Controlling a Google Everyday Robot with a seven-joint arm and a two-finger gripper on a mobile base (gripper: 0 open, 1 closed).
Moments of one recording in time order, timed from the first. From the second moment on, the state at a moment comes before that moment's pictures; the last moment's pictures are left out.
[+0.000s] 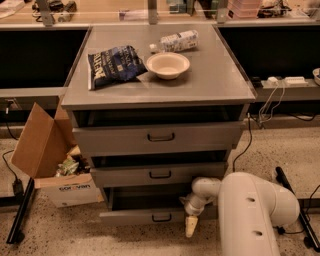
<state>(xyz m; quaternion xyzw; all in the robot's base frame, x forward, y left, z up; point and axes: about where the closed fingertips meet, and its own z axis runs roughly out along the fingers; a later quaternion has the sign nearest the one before) 0.567 -0.147 0.161 -0.71 0.68 0.15 0.09</state>
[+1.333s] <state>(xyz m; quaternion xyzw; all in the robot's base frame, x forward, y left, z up) 0.490 -0.137 0.163 -0.75 0.64 0.16 0.01</state>
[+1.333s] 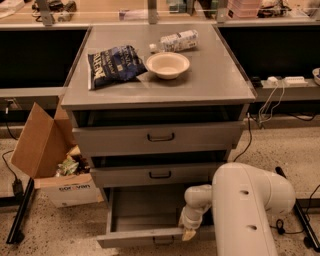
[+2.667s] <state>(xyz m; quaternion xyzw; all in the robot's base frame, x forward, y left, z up) 0.482 -0.138 0.181 -0.77 0.62 0.17 0.03</state>
